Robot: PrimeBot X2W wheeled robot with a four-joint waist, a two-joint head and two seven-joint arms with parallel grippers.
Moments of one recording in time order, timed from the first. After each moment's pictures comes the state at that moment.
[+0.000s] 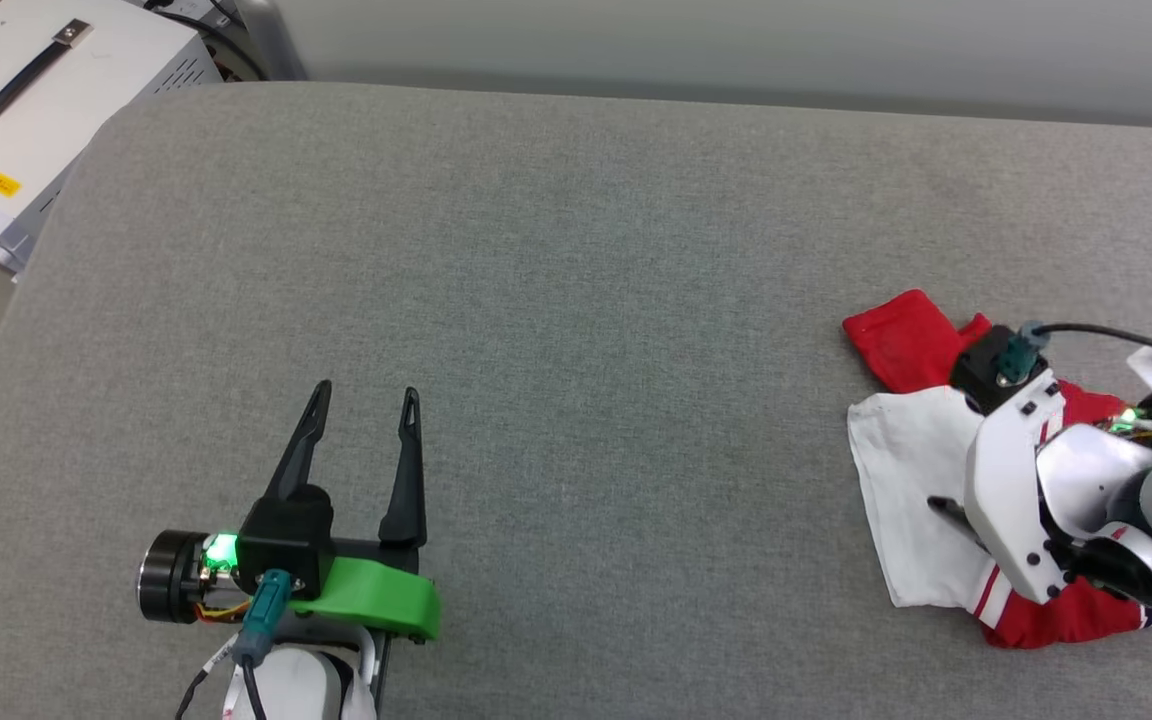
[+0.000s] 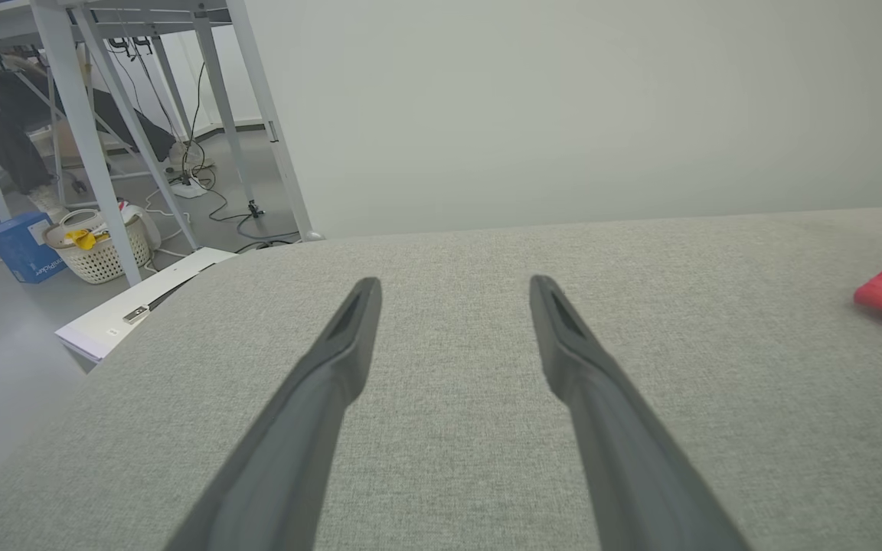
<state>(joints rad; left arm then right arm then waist) -0.08 0.08 -0.12 0.05 -0.03 0.00 -0.26 -0.48 -0.66 0.61 0.04 0.62 0.13 0.87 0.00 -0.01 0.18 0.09</state>
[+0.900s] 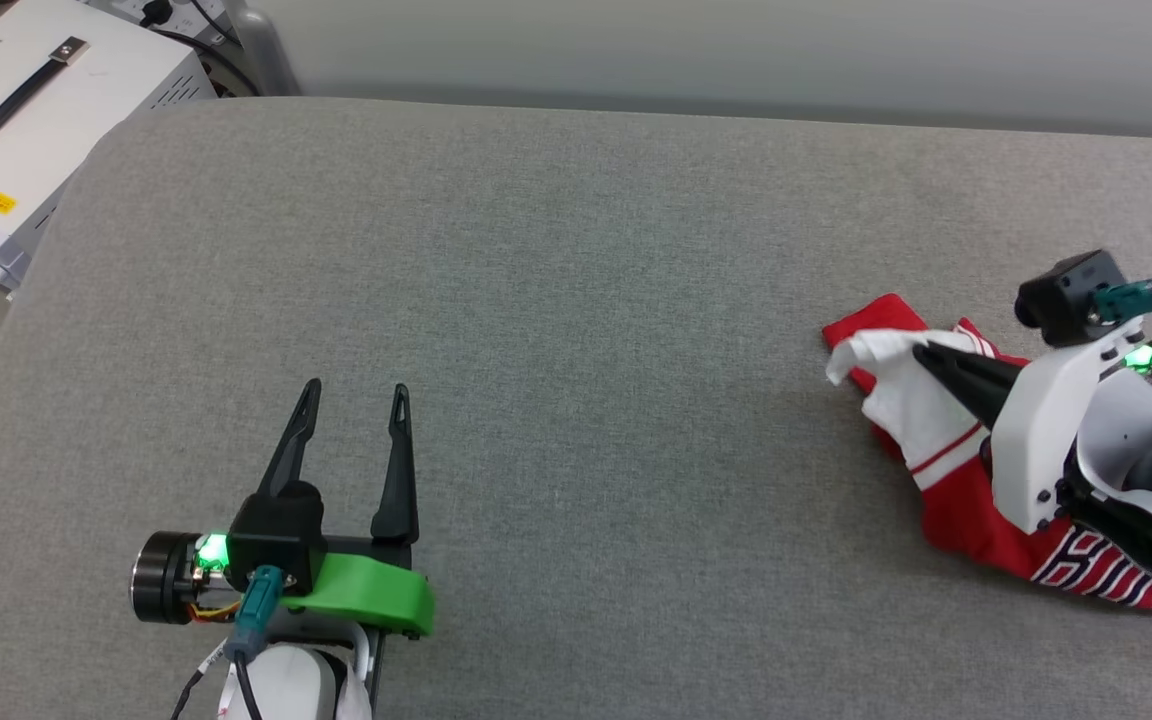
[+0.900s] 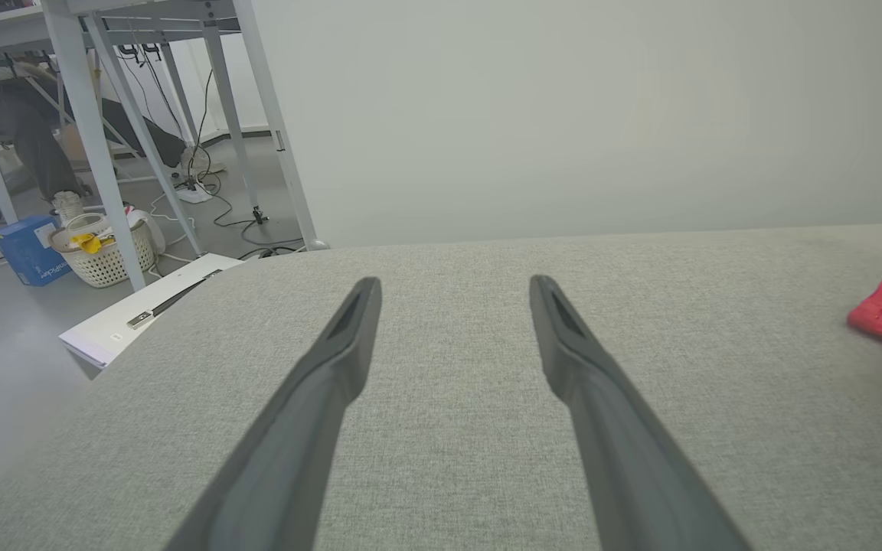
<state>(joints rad) -0.09 0.07 -0.10 0.06 -0.03 0.00 -0.26 -0.47 -0.62 0.53 0.06 0.71 0.13 0.44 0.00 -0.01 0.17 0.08</state>
